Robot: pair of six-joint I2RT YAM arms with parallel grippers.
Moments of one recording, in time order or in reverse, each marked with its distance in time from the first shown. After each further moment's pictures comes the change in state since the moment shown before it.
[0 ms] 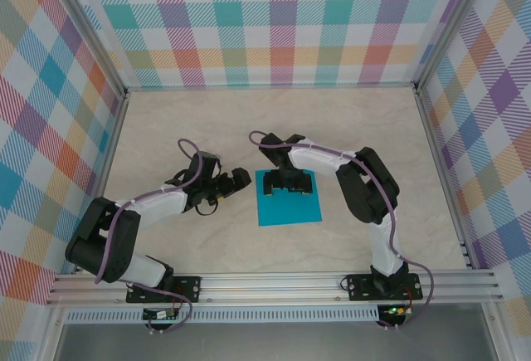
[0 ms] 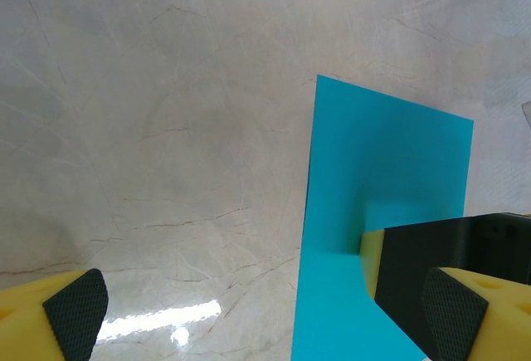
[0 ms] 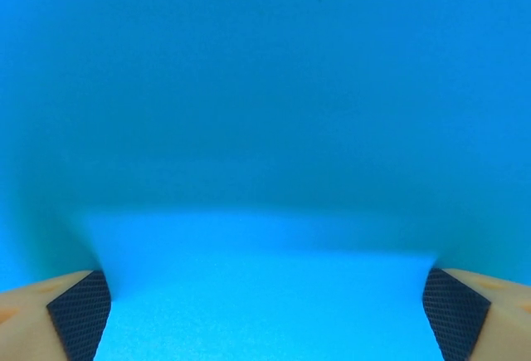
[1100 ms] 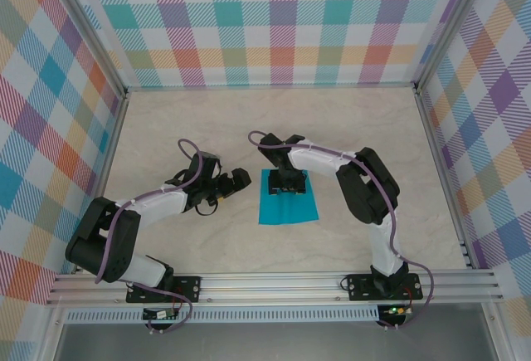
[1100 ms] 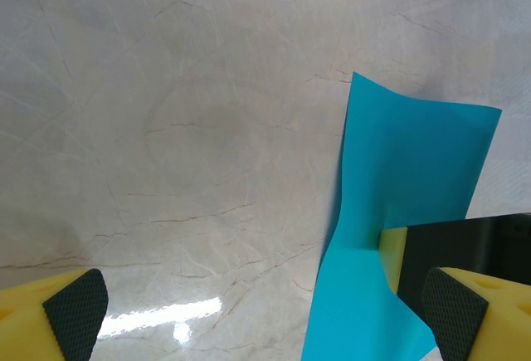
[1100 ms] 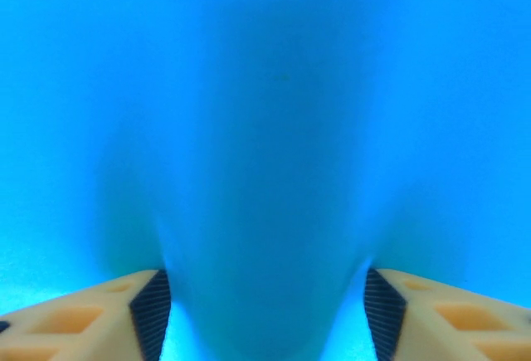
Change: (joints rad) left arm 0.000 0.000 0.002 -0.011 0.000 0.000; right arm 0.006 -0.011 -0.005 0.013 -0.003 -0.001
